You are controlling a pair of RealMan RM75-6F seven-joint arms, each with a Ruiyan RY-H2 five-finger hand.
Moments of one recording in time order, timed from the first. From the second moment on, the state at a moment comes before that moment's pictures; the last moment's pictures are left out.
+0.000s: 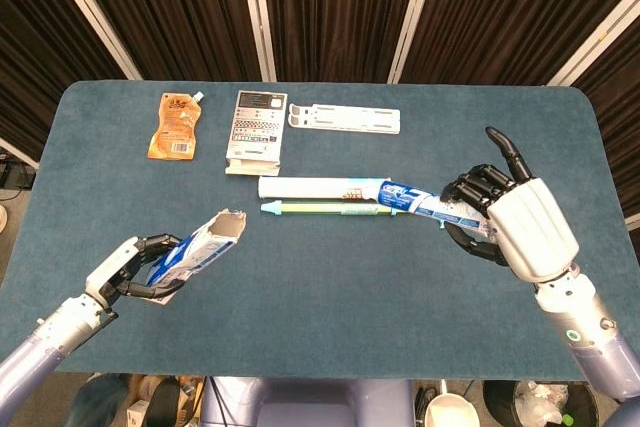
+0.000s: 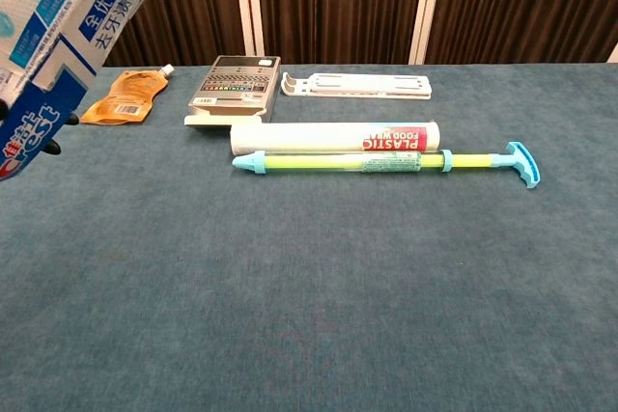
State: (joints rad) left arm -0.41 -0.98 -0.10 -1.86 1.61 0.93 -1.18; right arm 0.46 -0.75 0.29 -2.08 -1.62 1.37 -0.01
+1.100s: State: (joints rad) left arm -0.53 -0.98 -0.08 -1.99 1.55 0.89 -1.01; right arm 0.47 -0.53 0.33 -2.35 -1.70 1.32 0.10
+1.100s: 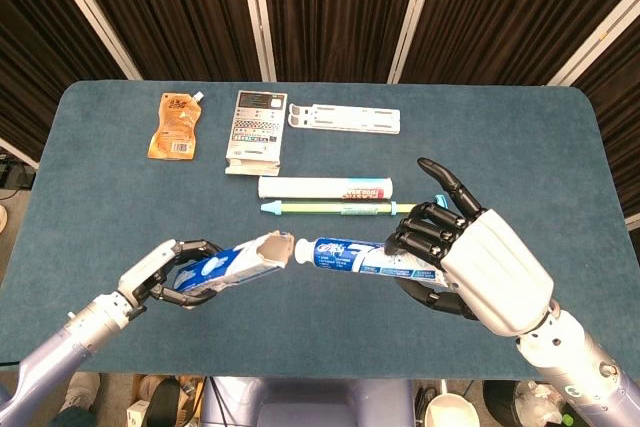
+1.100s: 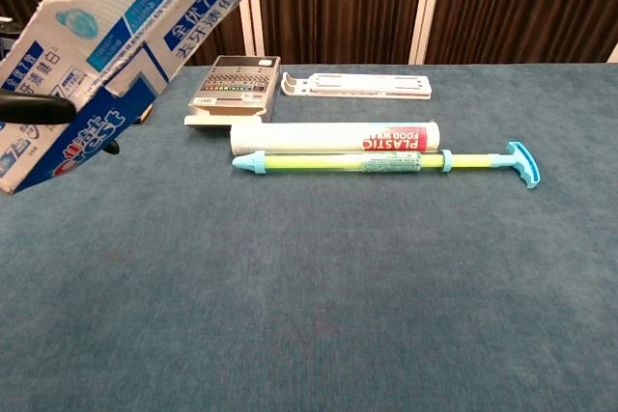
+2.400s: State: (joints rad) left arm -0.59 -0.98 -0.08 -2.07 1.51 0.89 -0.92; right arm 0.47 -0.61 0.29 -2.33 -1.74 1.32 0.15
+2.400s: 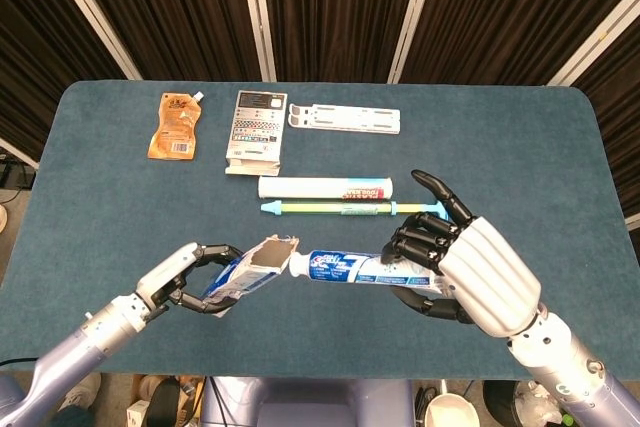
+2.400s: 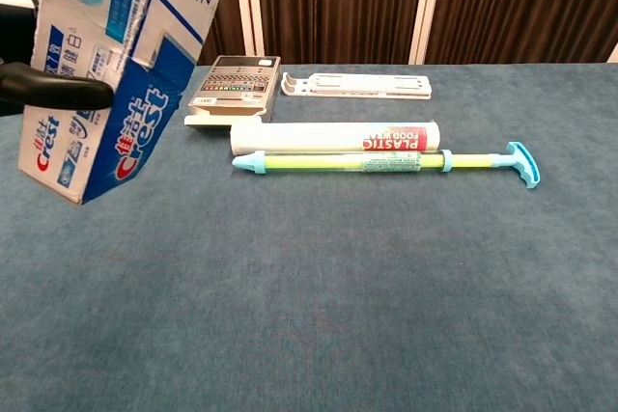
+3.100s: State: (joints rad) left arm -0.60 -1.00 -0.09 -2.08 1.42 0.88 -0.81; right arm 0.46 -0.56 0.34 -2.33 -1.69 1.38 0.21
